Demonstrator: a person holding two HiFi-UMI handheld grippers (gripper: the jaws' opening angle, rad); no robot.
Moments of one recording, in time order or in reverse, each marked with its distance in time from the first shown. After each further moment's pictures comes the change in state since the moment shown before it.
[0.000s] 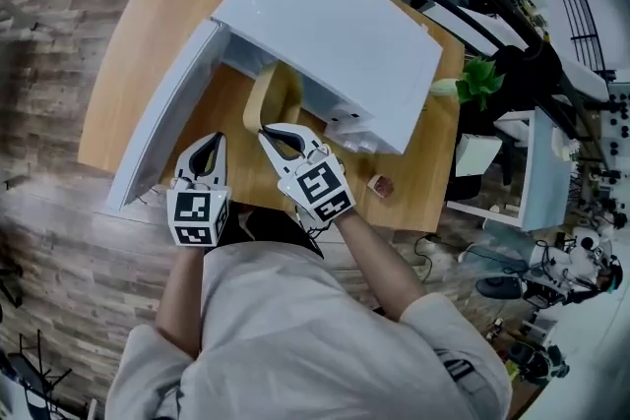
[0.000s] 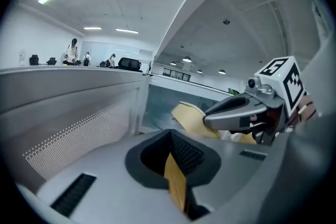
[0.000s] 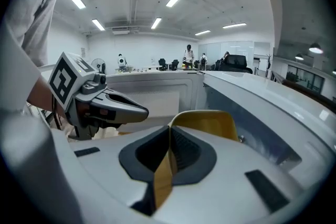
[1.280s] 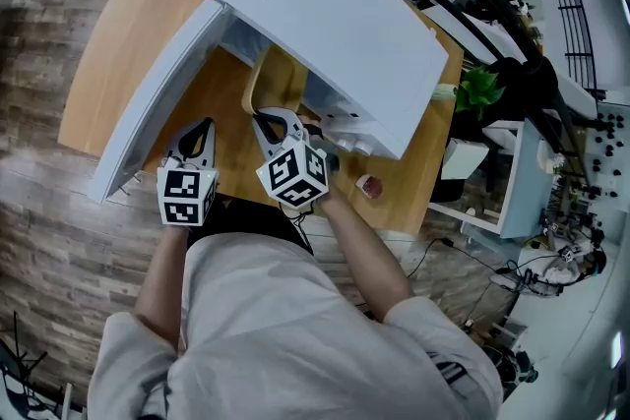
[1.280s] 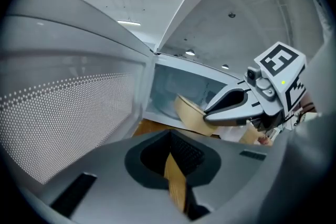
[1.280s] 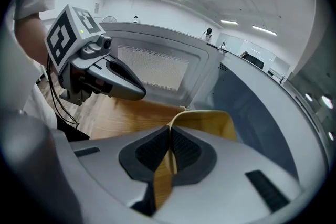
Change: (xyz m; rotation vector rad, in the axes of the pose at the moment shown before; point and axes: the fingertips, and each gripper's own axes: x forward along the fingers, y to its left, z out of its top) left arm 0.029 0.019 -0.045 -0.022 0.079 0.017; right arm 0.040 -0.017 -0.056 -0.335 0.289 -0.044
